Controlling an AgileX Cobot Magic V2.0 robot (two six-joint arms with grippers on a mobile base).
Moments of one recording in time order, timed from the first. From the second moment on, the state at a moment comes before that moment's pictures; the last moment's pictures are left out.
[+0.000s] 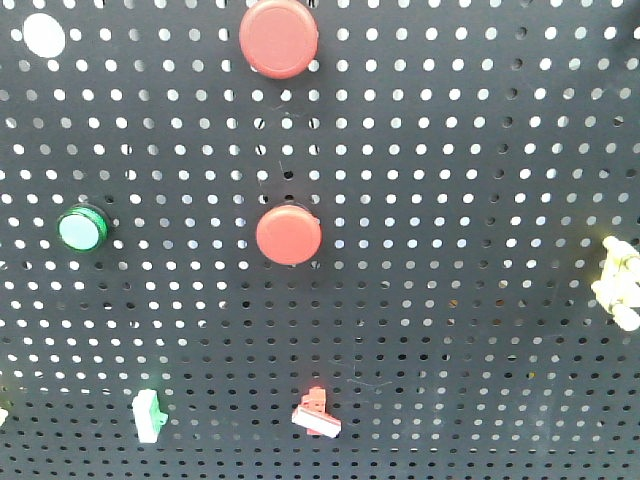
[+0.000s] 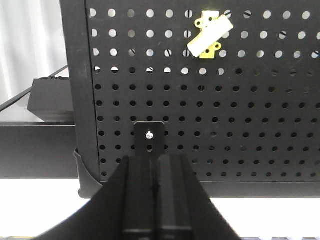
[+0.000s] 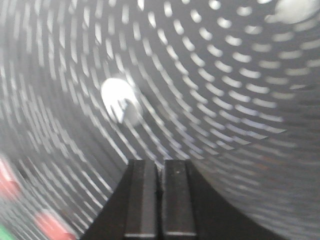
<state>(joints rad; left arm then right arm) -0.01 -0.02 0.03 -0.09 0.10 0.05 0.41 0.58 -1.31 -0.24 0.86 0.56</state>
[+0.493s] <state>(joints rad) -0.01 -0.02 0.03 -0.09 0.10 0.05 0.41 0.36 -0.49 -0.52 0.01 0.34</state>
